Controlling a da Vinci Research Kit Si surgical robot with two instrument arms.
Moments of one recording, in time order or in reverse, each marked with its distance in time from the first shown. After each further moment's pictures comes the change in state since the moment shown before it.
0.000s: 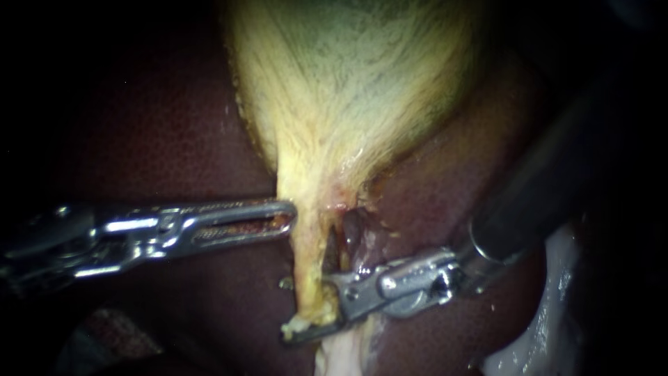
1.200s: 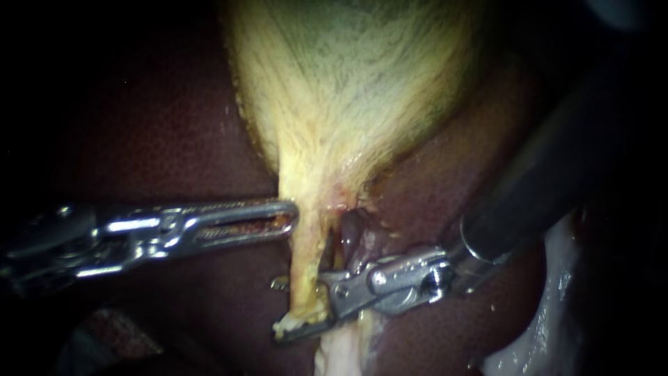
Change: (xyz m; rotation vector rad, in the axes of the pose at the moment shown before) right arm -0.001 0.000 0.001 0.032 -0.011 -0.330; left arm 0.000 0.000 0.000 -0.001 -0.001 0.004
